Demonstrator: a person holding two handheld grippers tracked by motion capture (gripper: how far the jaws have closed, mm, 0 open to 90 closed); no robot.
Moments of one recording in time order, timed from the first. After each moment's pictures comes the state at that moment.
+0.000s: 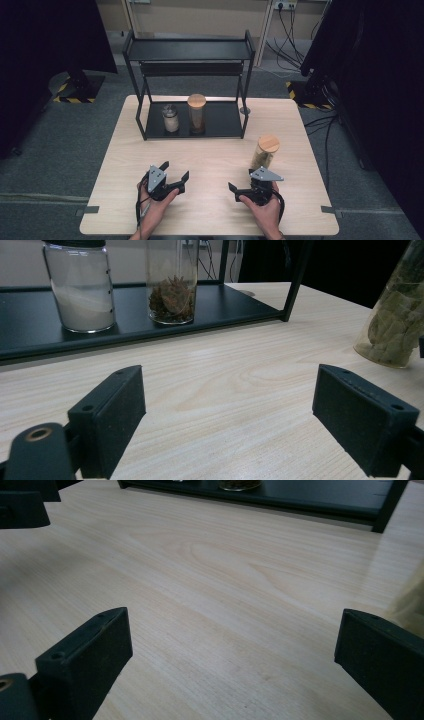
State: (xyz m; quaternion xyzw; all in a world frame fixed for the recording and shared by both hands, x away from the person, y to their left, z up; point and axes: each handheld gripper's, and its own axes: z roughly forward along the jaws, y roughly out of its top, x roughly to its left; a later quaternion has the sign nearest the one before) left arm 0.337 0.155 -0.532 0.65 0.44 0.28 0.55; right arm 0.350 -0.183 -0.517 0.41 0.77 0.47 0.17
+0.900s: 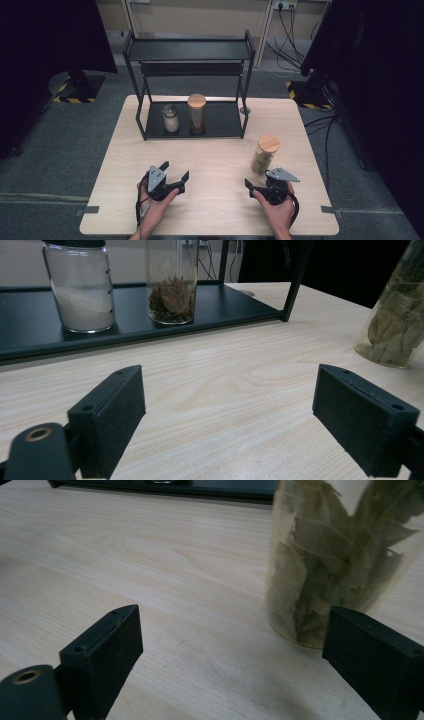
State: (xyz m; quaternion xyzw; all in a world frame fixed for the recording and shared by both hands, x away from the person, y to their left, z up) left arm 0.337 0.155 -0.532 0.65 0.44 0.28 0.55; right arm 0.347 -0.222 -0.509 0.48 0.74 0.42 0.20
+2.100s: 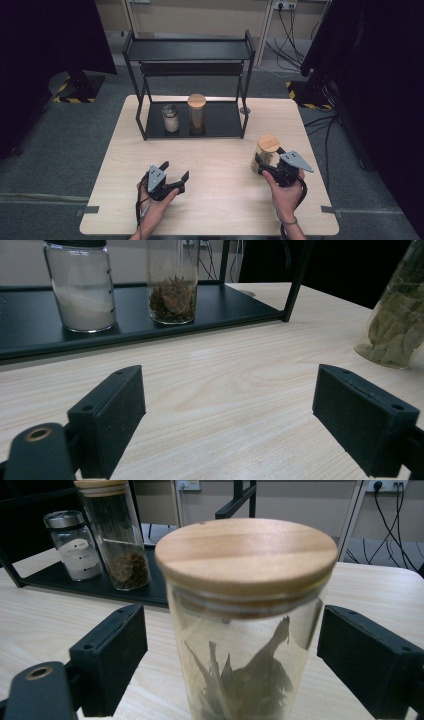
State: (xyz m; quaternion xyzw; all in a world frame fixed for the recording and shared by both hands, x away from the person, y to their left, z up) left arm 0.337 0.155 -0.532 0.65 0.45 0.28 0.55; right arm 0.380 -0.236 -0.467 0.46 0.66 0.50 0.31
